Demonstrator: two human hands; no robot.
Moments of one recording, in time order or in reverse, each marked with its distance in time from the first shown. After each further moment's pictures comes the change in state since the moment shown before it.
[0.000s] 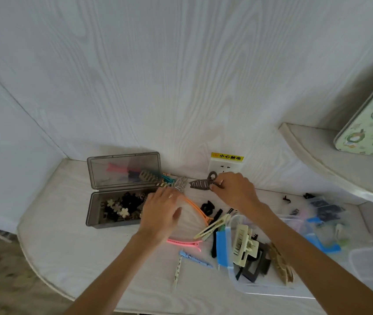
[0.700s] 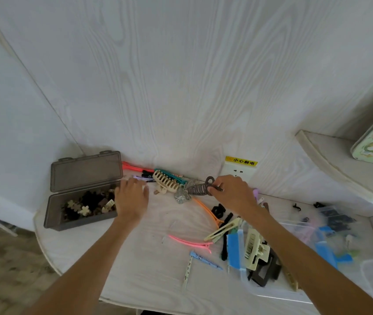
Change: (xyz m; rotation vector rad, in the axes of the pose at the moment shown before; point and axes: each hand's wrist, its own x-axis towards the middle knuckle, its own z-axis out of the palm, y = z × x) left_hand 0.007 -0.098 -0.004 0.111 -0.010 -0.528; right_hand -0.004 -0.040 0.004 0.013 -0.030 -0.033
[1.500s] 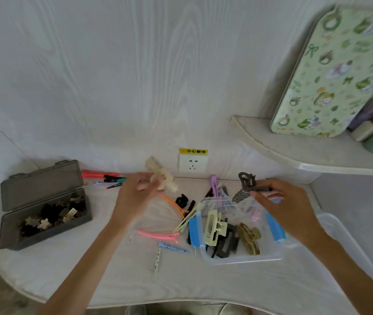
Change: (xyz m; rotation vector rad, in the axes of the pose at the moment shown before) left_hand -0.074 0.106 -0.081 -1.093 -0.285 0.135; right_hand -0.145 0.127 -0.067 0.450 0.436 -0.014
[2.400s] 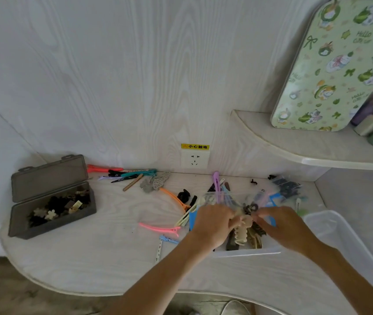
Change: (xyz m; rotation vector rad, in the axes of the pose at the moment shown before) left_hand -0.038 0.000 0.147 0.912 -0.434 0.366; right_hand -0.024 0.051 0.010 -0.485 -0.403 0.037
